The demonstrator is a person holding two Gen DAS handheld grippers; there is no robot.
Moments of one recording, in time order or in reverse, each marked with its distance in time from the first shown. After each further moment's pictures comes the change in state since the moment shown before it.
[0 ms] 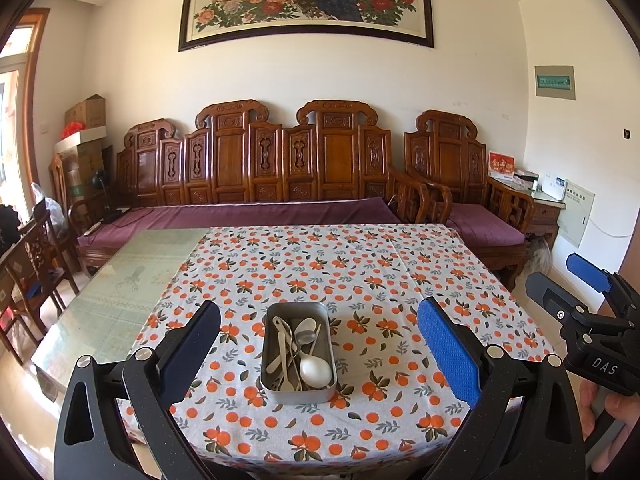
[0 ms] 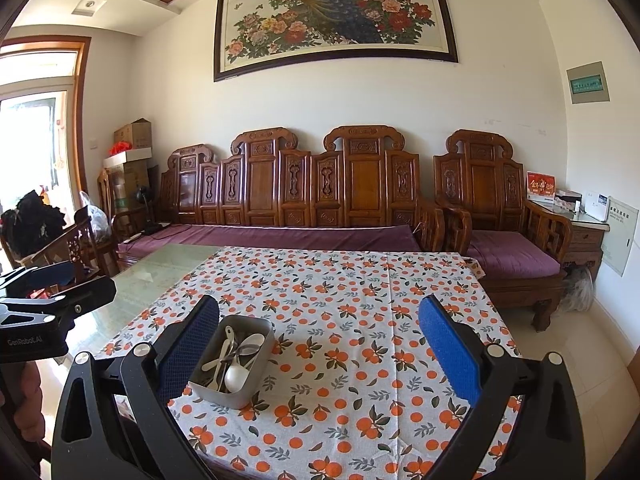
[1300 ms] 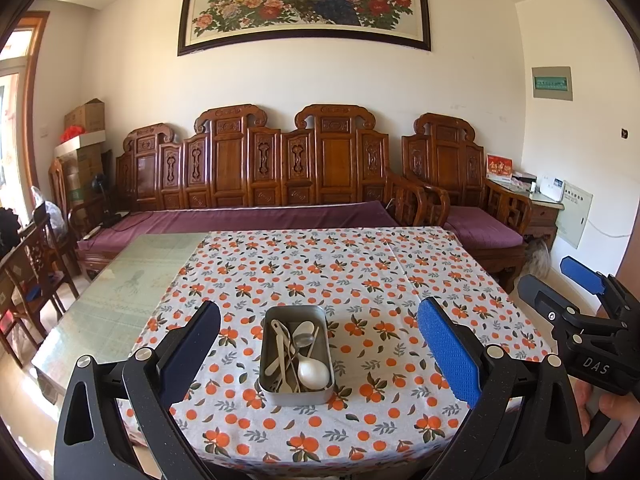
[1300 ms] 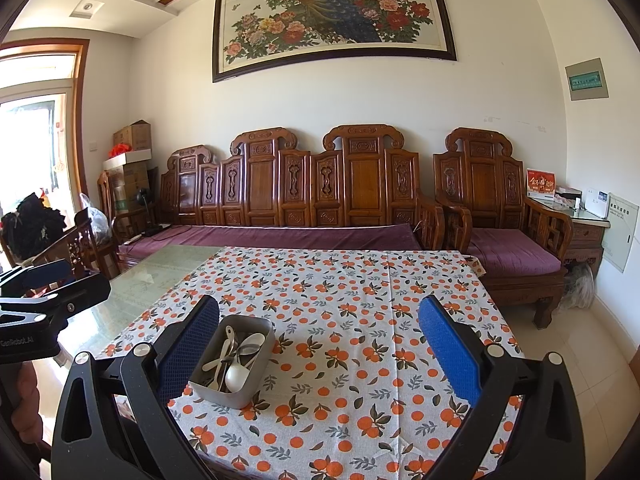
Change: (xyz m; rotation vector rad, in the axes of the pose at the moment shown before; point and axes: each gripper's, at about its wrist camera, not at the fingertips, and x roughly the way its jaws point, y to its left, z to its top) left arm -0.008 -0.008 0.004 0.006 -0.014 -0.005; right arm 0.001 0.000 0.000 0.005 -0.001 0.001
